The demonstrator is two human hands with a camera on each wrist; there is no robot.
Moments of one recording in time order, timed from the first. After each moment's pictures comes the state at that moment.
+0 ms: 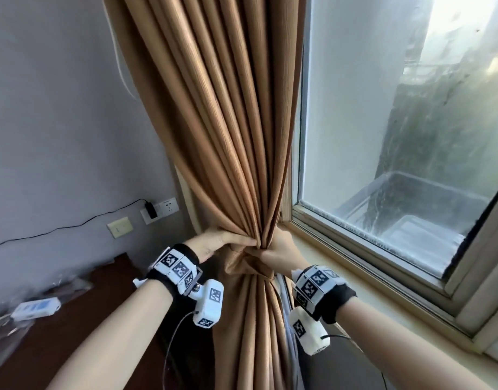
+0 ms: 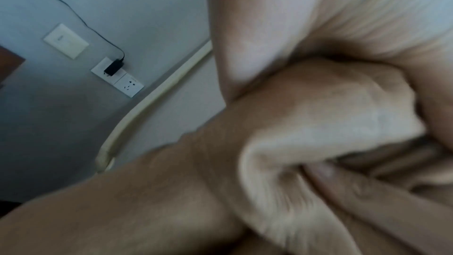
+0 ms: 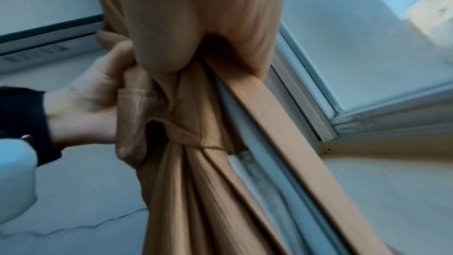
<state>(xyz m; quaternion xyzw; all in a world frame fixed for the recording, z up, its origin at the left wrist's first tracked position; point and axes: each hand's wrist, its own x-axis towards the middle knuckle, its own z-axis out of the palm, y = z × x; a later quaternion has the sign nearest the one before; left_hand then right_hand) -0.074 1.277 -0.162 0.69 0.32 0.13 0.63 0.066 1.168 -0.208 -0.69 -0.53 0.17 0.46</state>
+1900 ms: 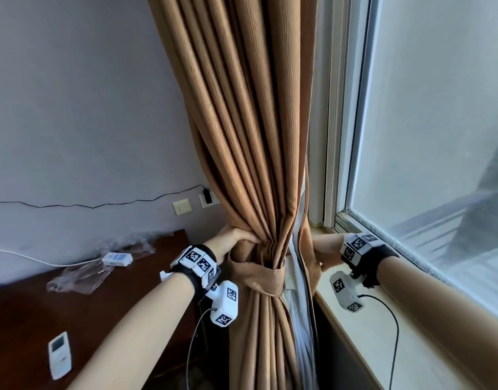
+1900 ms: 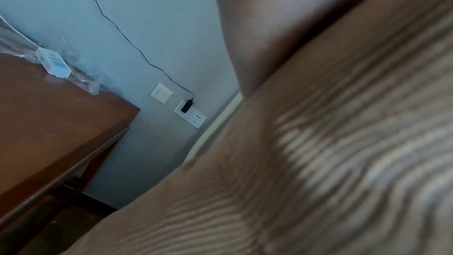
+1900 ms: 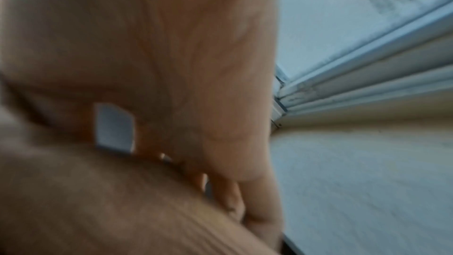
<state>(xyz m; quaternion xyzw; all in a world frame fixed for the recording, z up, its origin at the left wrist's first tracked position) -0.090 1.232 -0.147 0.62 0.44 0.26 0.60 0.154 1.199 -0.206 -0.57 -0.48 0.65 0.15</state>
